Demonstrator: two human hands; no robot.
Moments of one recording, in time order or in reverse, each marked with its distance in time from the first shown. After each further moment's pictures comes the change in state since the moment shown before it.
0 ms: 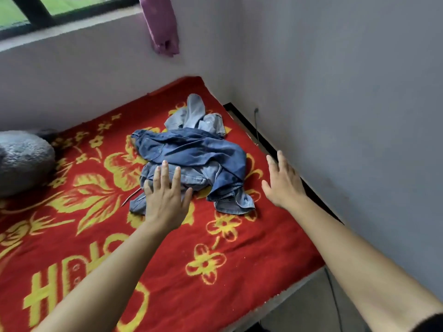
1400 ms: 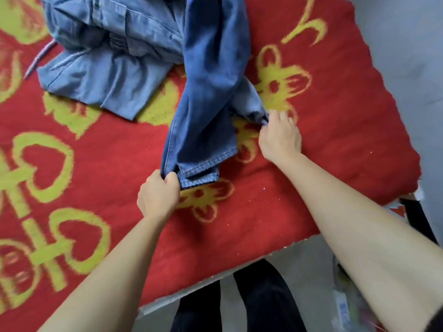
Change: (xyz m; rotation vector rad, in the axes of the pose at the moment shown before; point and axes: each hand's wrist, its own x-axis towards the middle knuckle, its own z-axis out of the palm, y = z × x) left_hand -0.076 -0.048 0.375 -0.379 -0.395 -0.747; right_hand 0.040 -0.024 0.367 0.112 -0.243 0.139
